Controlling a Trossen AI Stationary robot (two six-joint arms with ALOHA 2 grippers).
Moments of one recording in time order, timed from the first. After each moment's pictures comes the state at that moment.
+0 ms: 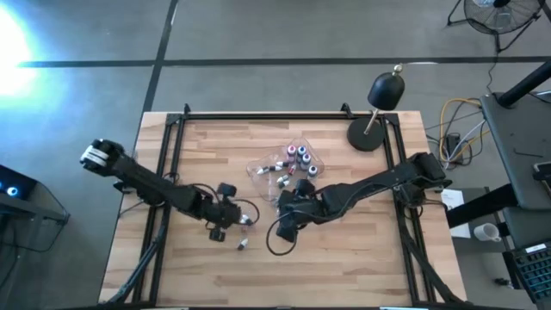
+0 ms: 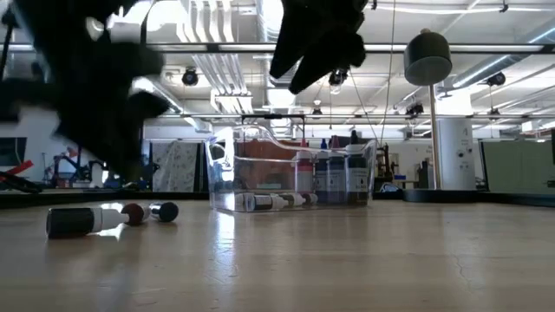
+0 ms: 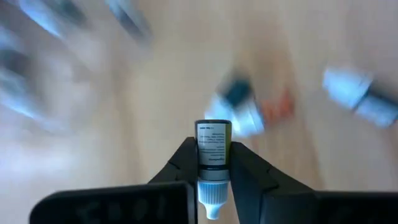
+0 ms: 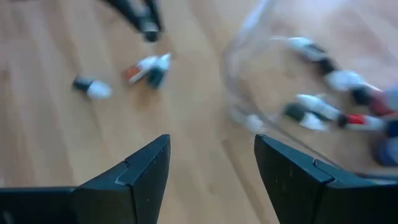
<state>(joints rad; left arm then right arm) -0.37 1.35 0.70 -0.42 -0.26 -0.08 0.30 1.85 1.54 -0.71 0.38 0.65</state>
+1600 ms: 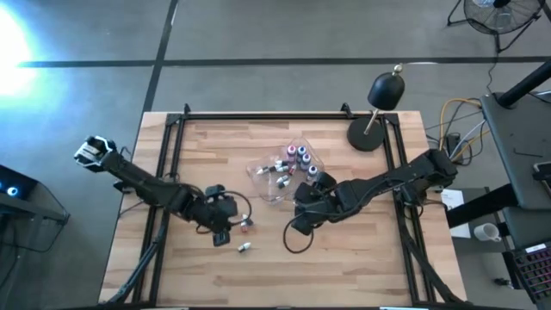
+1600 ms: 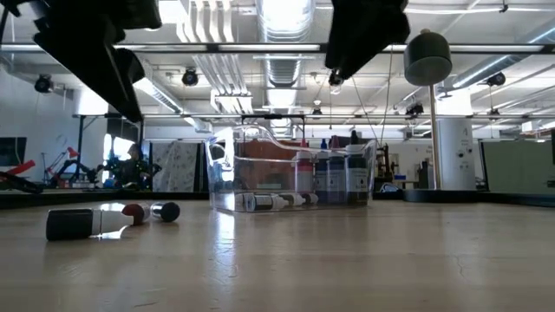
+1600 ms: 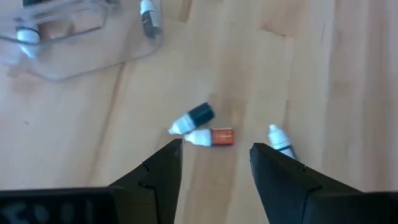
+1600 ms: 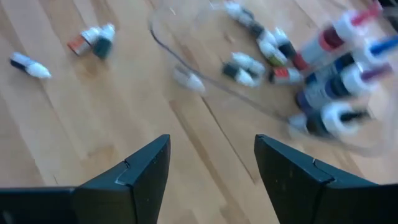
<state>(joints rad) -0.46 1.27 0.86 -0.60 -0.29 -0.61 0.33 1.74 1.53 -0.99 0.47 0.79</state>
